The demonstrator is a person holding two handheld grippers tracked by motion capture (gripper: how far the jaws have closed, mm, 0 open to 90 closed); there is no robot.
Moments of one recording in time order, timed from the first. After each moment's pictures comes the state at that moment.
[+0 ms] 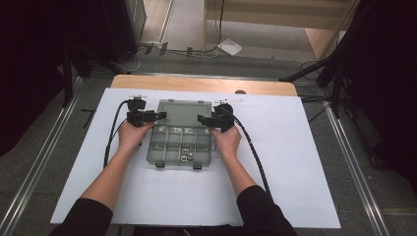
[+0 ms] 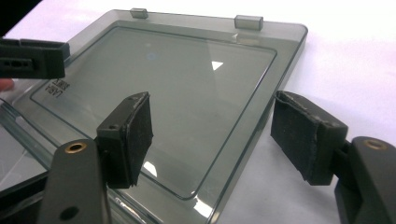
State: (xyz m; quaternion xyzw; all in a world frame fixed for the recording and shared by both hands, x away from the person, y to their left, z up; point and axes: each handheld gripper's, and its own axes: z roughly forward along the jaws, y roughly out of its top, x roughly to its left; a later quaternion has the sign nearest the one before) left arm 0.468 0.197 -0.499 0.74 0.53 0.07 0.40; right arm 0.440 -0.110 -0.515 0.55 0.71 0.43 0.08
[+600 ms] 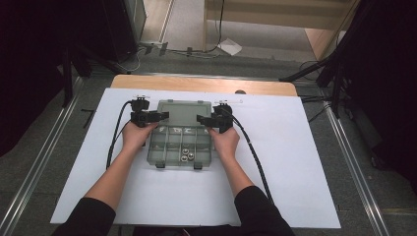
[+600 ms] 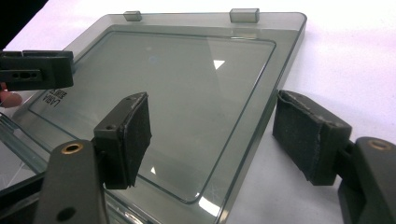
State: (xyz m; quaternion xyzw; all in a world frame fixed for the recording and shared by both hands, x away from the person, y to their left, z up) left arm 0.467 0.188 -0.499 0.73 0.55 0.07 0.39; right arm 0.439 -0.106 -0.518 0.57 0.70 0.43 0.07
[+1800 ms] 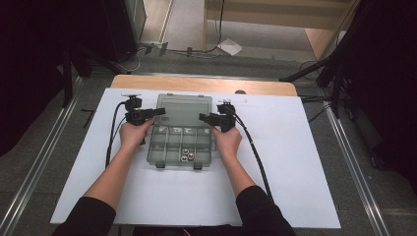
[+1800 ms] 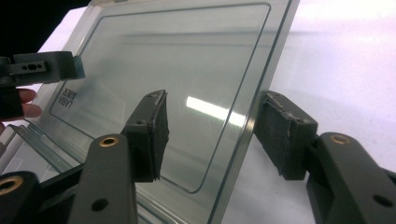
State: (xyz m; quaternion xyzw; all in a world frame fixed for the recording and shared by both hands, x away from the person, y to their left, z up) left arm 0.470 0.208 -0.496 0.67 0.58 0.00 0.46; right arm 0.440 -0.116 -0.514 0.58 0.68 0.45 0.03
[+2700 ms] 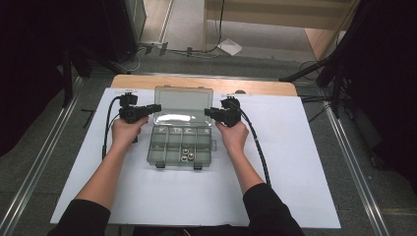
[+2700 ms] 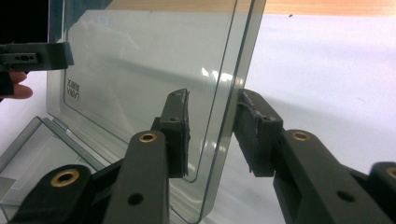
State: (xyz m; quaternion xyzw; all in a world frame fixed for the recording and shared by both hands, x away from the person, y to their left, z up) left arm 0.462 0.216 -0.472 0.72 0.50 0.04 0.48; right arm 0.438 -0.130 -0.485 0.54 0.71 0.45 0.06
